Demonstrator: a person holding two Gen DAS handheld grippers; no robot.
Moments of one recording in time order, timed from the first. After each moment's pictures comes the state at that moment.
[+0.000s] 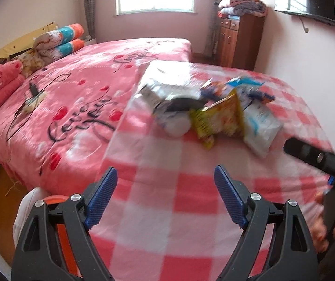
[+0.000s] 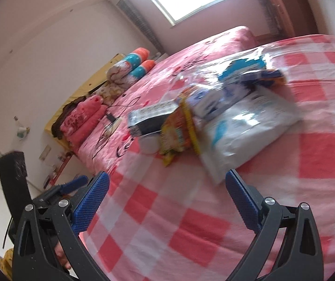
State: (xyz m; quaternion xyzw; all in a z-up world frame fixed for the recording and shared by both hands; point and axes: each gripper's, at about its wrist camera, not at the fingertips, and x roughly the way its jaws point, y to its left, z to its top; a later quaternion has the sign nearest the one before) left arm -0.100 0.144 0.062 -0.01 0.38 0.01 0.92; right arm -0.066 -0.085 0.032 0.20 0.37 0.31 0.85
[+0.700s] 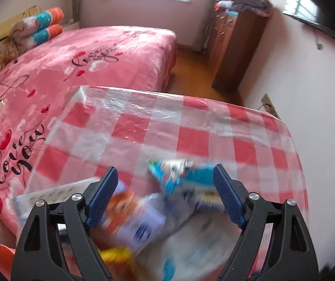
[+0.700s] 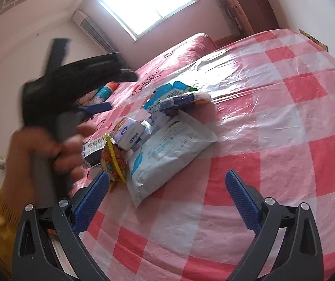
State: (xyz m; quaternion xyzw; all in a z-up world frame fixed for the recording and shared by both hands) left arm 0.139 0.024 0.079 -0.07 0.44 -0.01 0.89; right arm -0.037 -0.169 0.023 0.24 0.37 0.21 0.87
